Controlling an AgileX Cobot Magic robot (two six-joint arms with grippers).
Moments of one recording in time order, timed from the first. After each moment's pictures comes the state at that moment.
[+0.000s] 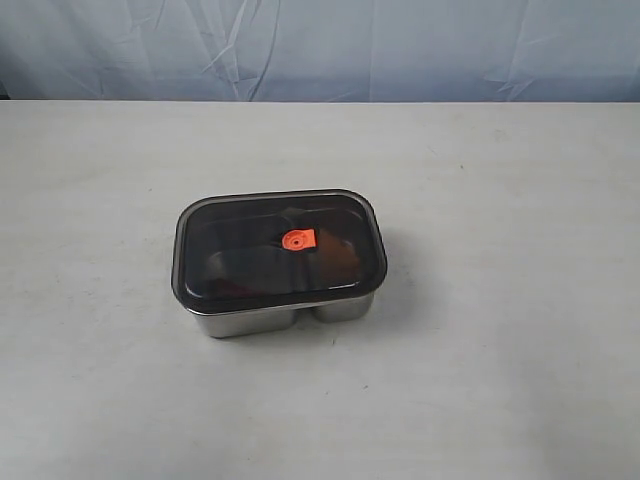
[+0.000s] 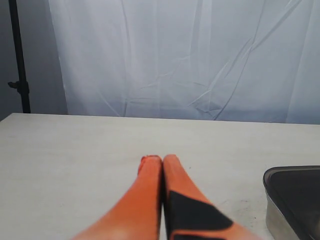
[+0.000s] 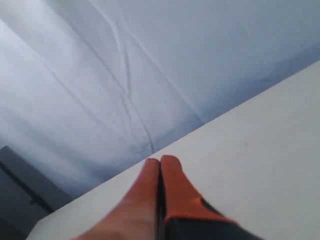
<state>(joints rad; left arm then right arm) -0.05 0.00 -0.04 0.15 0.16 -0.22 0.38 0.10 -0.19 -0.22 0.22 0.85</state>
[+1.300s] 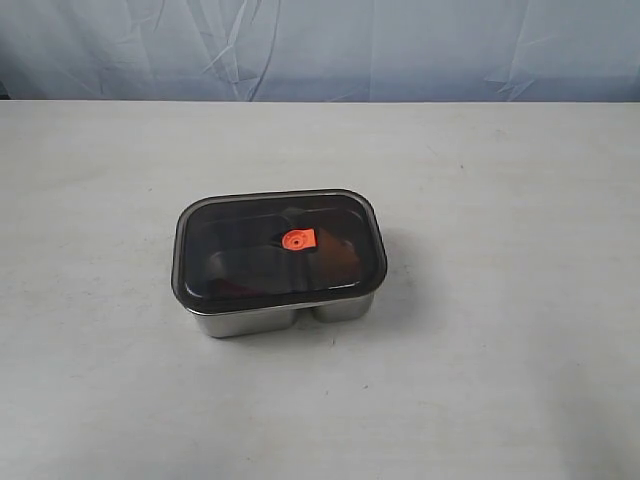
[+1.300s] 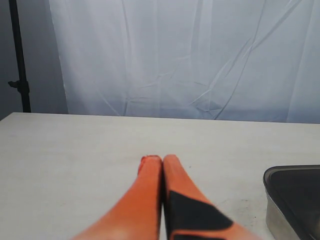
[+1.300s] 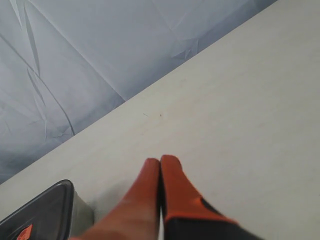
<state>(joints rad) -0.05 0.00 -0.04 0.15 0.16 -0.22 0.23 0.01 -0.04 -0.20 0.35 0.76</state>
